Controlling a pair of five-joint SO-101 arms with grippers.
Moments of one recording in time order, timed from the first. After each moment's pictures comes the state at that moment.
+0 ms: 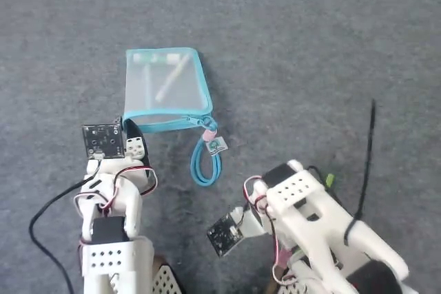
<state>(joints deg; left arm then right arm) -12.0 -87.5 93.6 30.5 3.3 -35.3 -27.3 60.5 82.6 87.1</state>
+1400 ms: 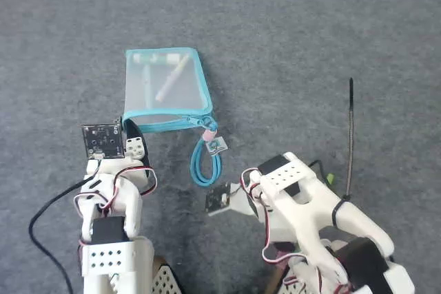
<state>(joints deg) -12.0 -87.5 93.6 30.5 3.3 -32.9 -12.4 57.5 71.4 54.2</state>
